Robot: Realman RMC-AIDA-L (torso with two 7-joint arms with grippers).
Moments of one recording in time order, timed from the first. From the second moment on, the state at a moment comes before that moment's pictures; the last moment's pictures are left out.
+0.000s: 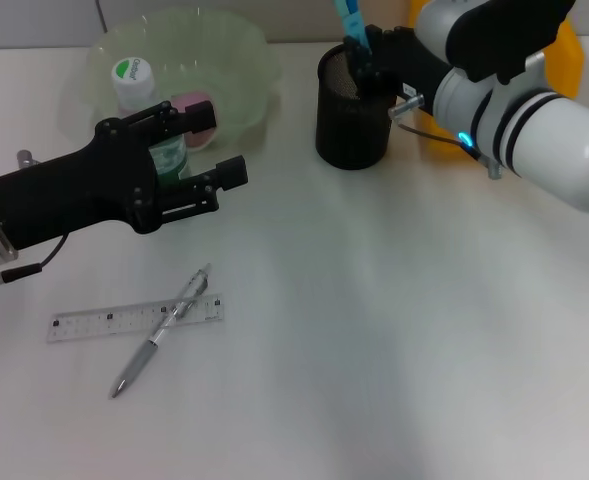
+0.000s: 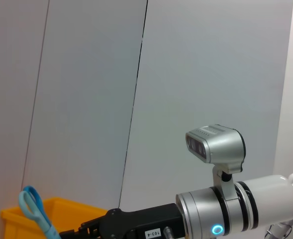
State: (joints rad) left arm -0.42 -2.07 0.85 0.63 1.58 1.67 -1.21; right arm 0.51 2.07 -1.95 -0.98 -2.06 0.01 2.43
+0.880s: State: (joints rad) left arm -0.43 -2.07 0.85 0.63 1.58 1.67 -1.21; right arm 0.46 2.08 -1.88 -1.07 -2.06 -0.07 2.43
